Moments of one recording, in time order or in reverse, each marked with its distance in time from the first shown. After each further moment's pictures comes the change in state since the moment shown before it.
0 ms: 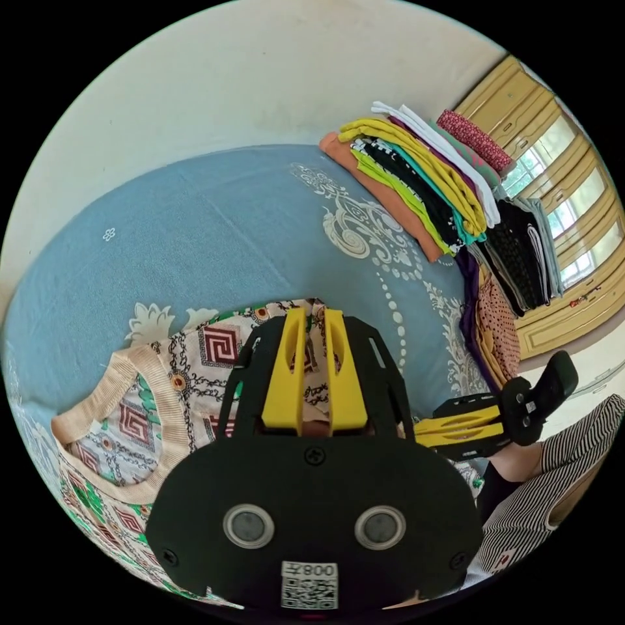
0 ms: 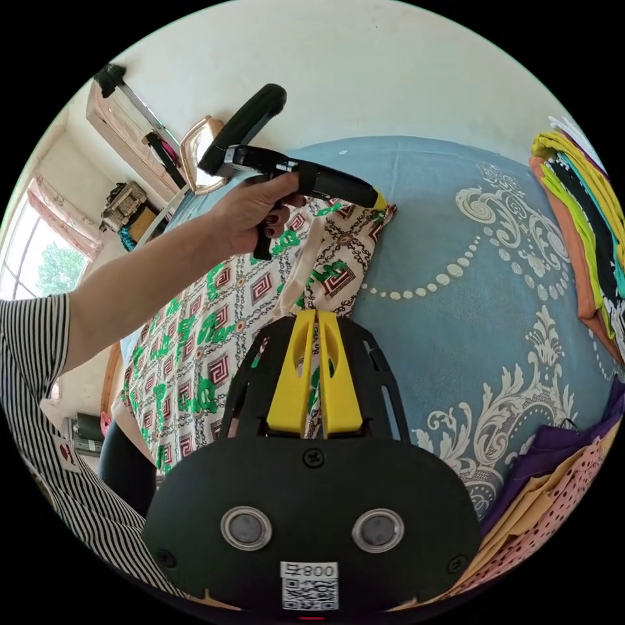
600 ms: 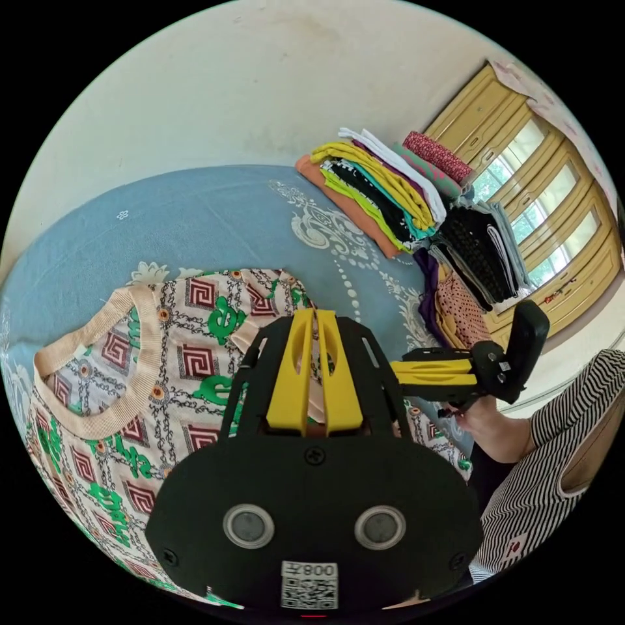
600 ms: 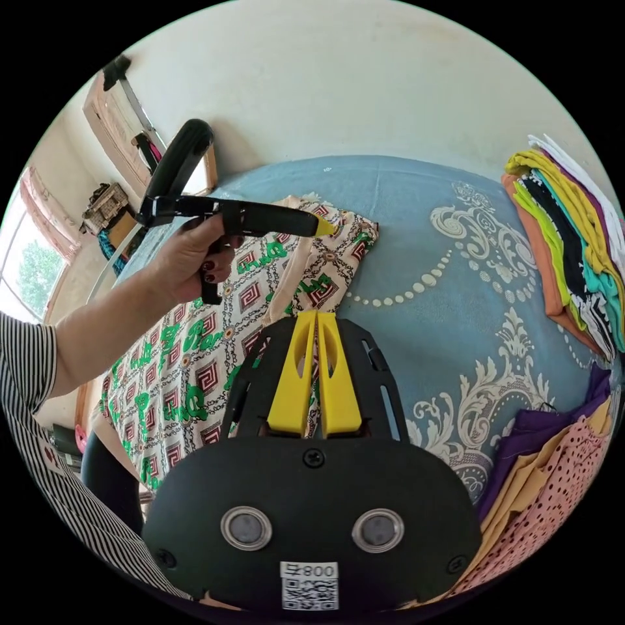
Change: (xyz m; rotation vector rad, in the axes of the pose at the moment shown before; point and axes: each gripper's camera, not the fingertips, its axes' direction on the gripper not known) left arm -0.003 0.151 0.027 0.100 0.092 0.016; right arm -0.046 -0.025 -0.146 0.090 0.131 -0.002
